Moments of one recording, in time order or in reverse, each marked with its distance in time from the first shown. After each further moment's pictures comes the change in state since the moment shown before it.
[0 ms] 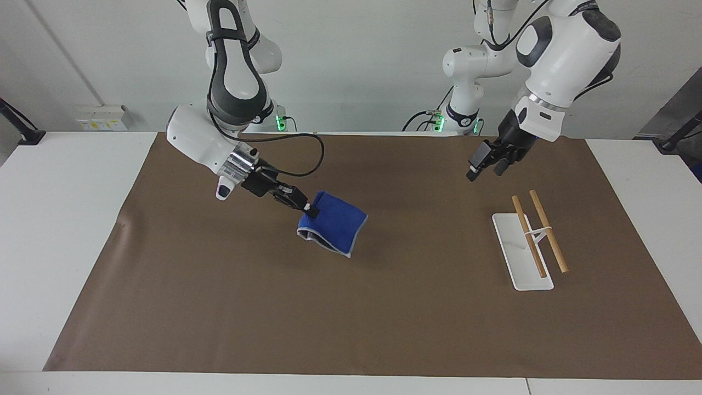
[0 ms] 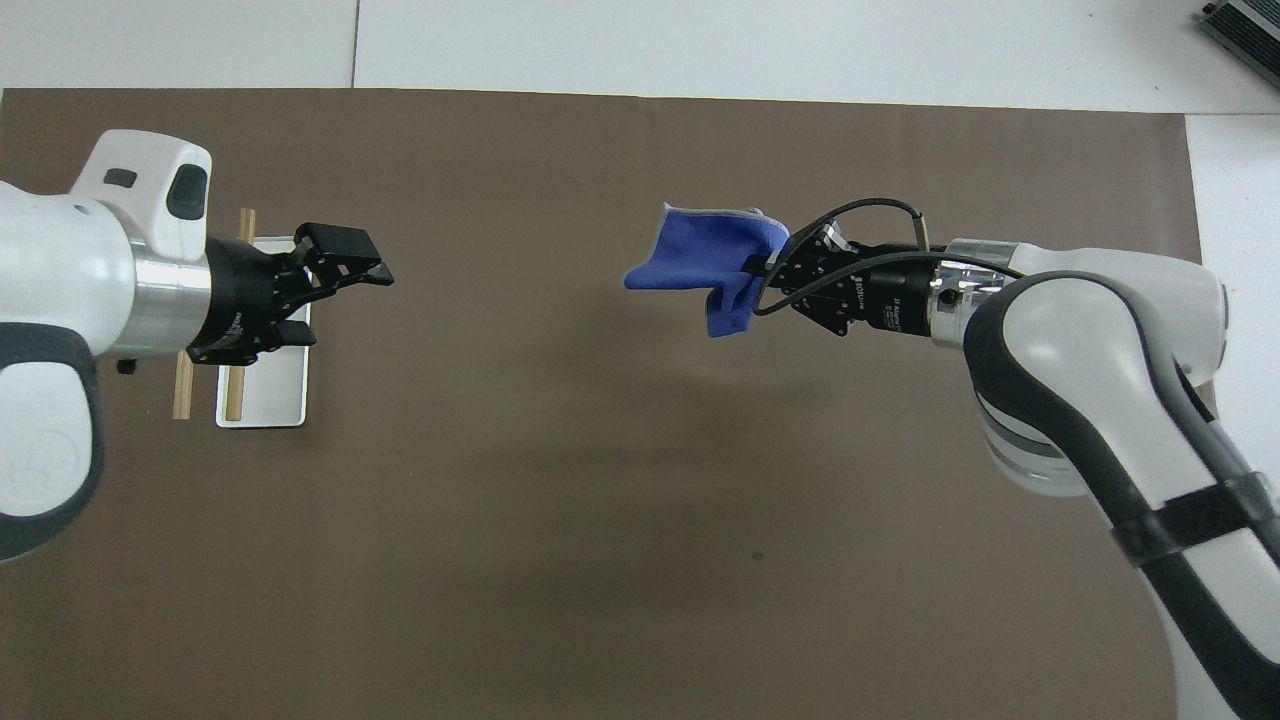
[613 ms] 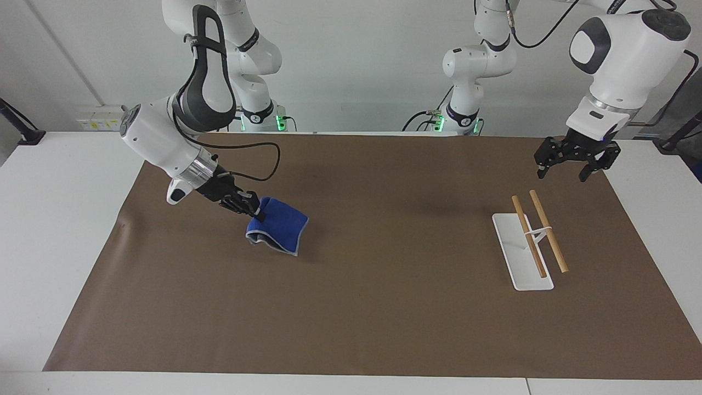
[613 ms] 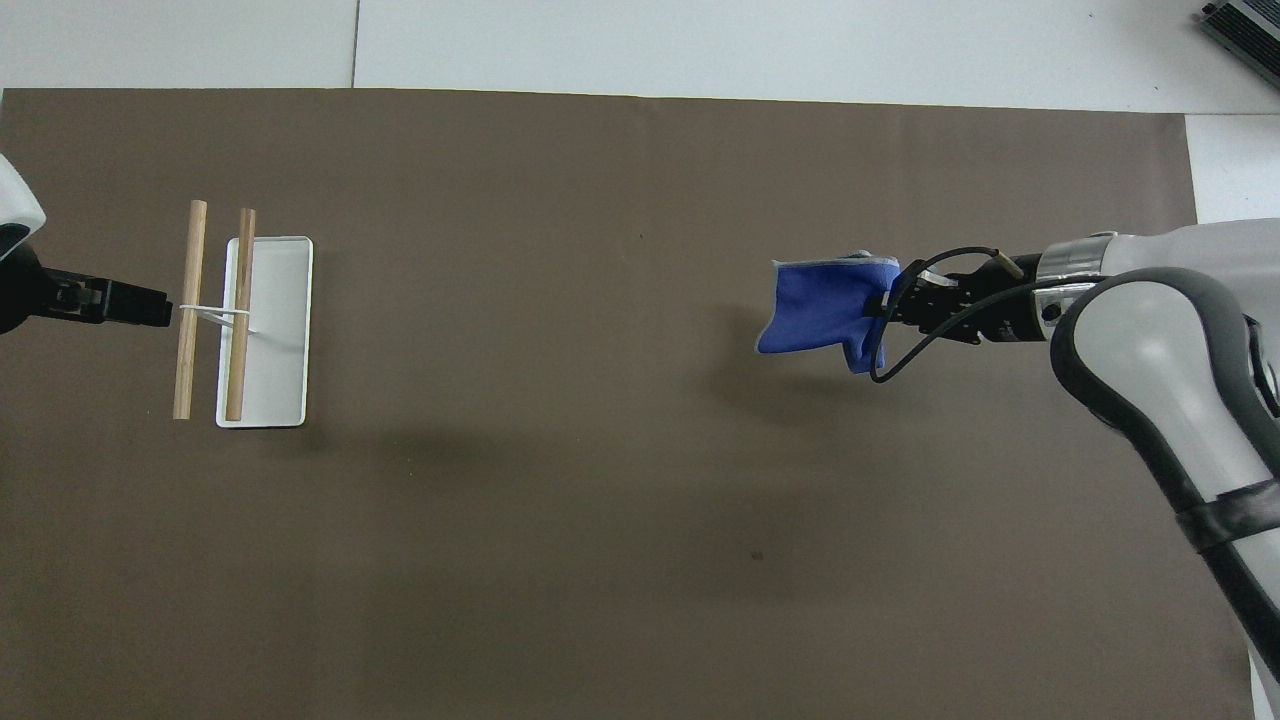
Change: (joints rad) left arm 0.007 0.034 0.238 0.117 0.357 -0.265 0.877; right arm -0.161 -0.007 -0.035 0.004 -0.432 -0.219 -0.173
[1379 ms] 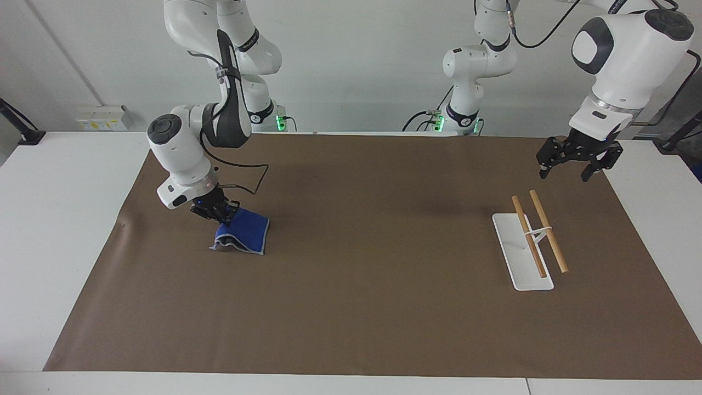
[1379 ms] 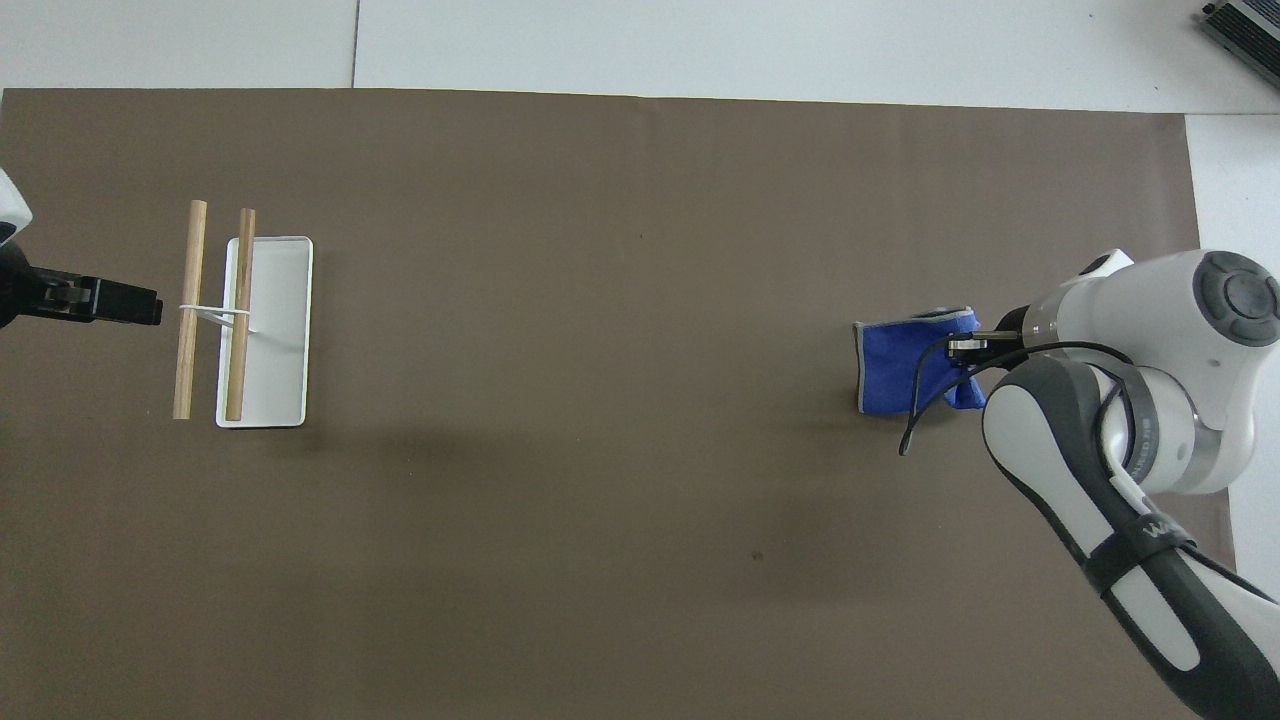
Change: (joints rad) left arm 0.008 0.001 0.014 0.000 0.003 0.006 0.000; right arm -0.004 0.000 -0.041 -0.102 -0.680 0.103 -0.001
